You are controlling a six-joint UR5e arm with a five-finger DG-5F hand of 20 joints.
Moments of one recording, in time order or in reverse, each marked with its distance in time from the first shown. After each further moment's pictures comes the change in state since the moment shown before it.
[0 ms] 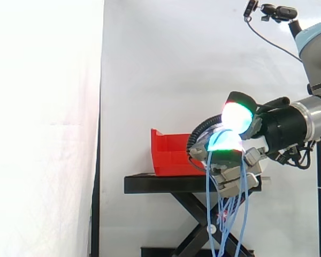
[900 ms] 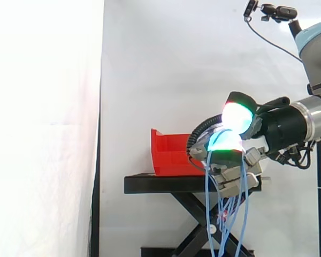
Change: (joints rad) arm 0.000 0.000 0.000 0.000 0.000 0.000
